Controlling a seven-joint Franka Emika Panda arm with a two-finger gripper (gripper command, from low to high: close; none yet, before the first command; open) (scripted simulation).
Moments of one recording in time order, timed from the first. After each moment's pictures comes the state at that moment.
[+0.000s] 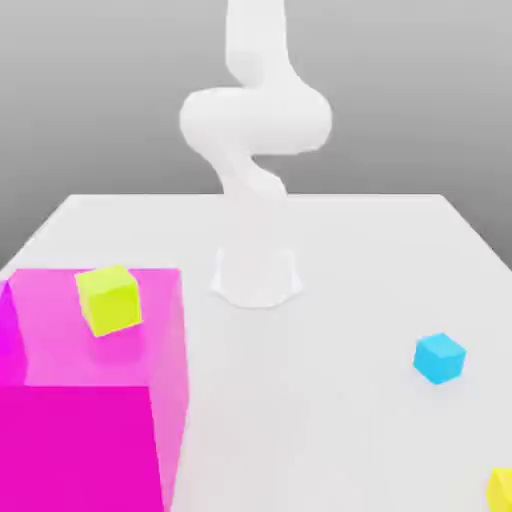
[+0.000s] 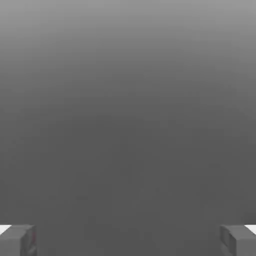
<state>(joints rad) 0.07 -0.72 0.01 -2.35 0.00 2.35 0.69</state>
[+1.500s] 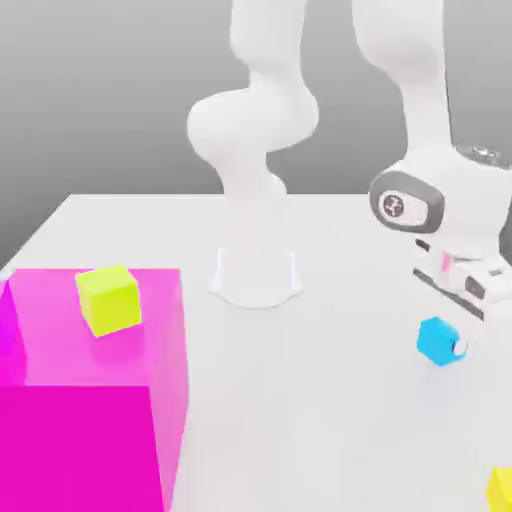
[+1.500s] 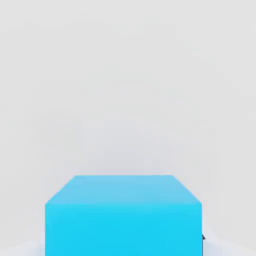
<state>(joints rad) 0.72 0.07 0.13 -2.78 -0.03 2.85 -0.32</state>
